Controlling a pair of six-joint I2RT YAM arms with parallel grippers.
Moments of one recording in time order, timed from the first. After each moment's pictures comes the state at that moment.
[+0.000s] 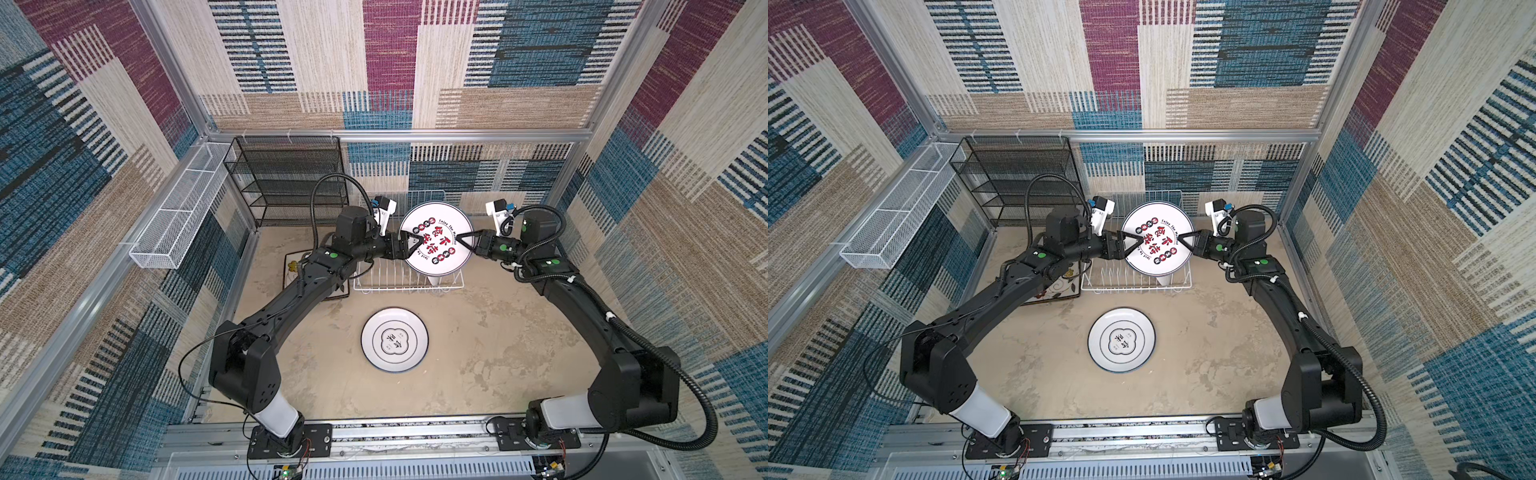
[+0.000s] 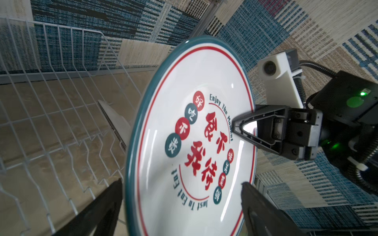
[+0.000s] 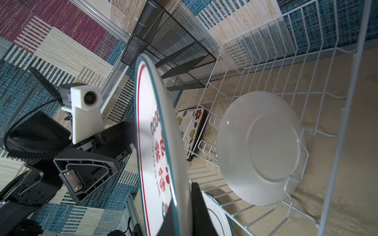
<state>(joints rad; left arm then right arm) -0.49 1.65 1.44 -0.15 0.54 -0.45 0.11 1.42 1.16 -0.10 -0.82 0.58</state>
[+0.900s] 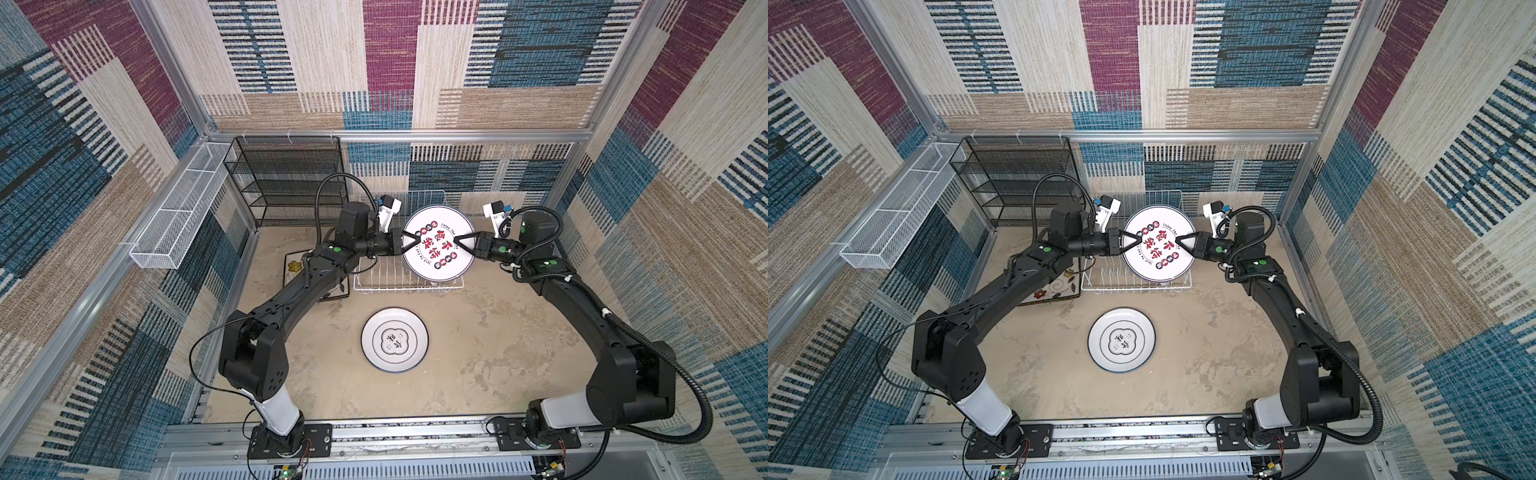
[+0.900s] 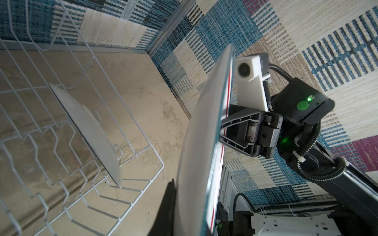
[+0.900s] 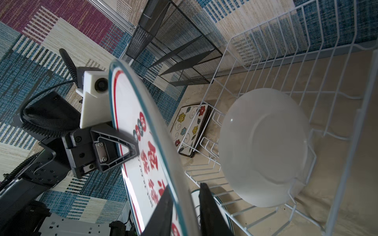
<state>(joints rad) -0.48 1.70 1.48 -0.15 0.71 -0.55 0.11 1.43 1.14 -0.07 -0.85 0.56</state>
